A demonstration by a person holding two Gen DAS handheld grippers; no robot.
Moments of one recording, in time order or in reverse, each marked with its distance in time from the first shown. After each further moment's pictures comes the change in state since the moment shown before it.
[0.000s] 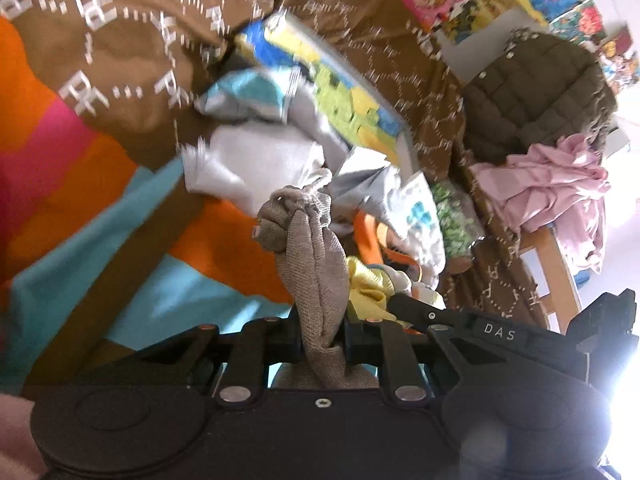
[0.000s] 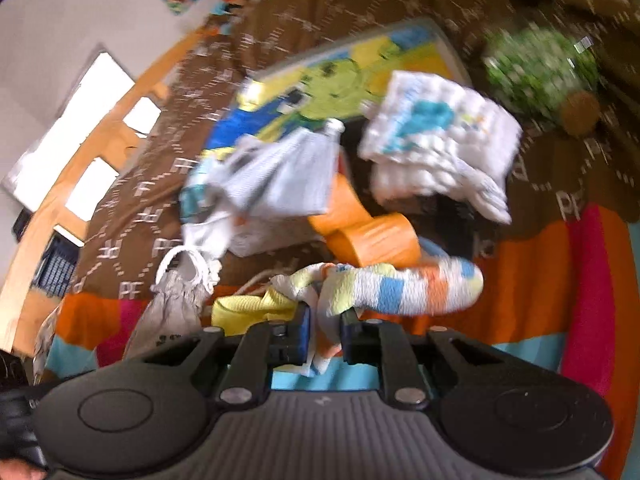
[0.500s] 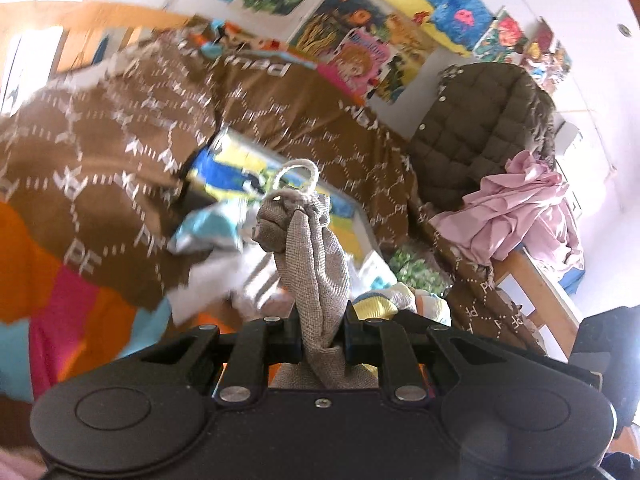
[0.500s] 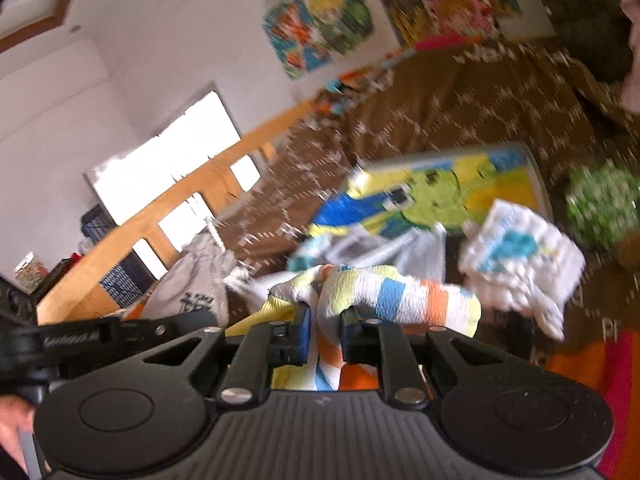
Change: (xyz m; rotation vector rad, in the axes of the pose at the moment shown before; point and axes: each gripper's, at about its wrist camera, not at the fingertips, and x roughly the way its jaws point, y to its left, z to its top) left arm -0.057 -0.038 0.018 0.245 -0.246 -0.033; right arm -0.045 0.039 -0.002 -0.231 -0.280 0.195
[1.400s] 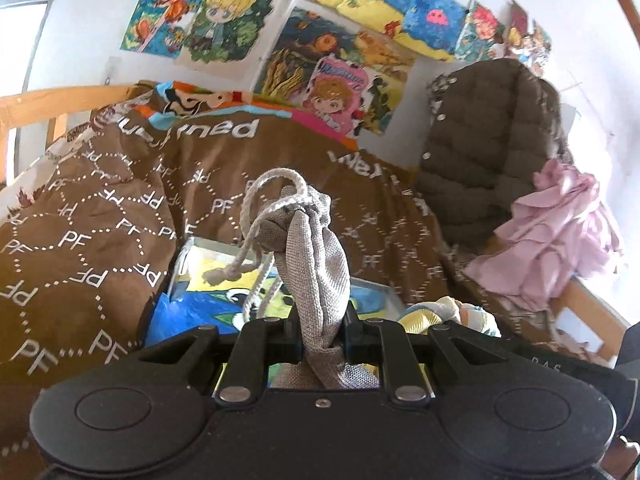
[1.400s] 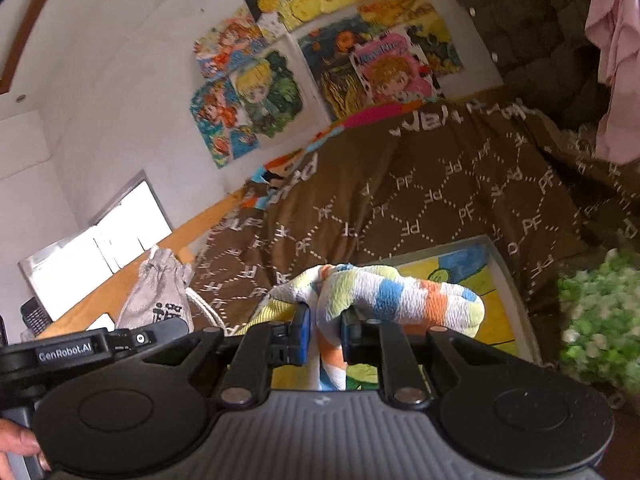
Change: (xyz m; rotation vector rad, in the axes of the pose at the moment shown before) left arm 0.171 0.018 0.127 0.206 -0.097 0.031; right arm 0.130 -0.097 0.092 0.120 -0.212 -0.185
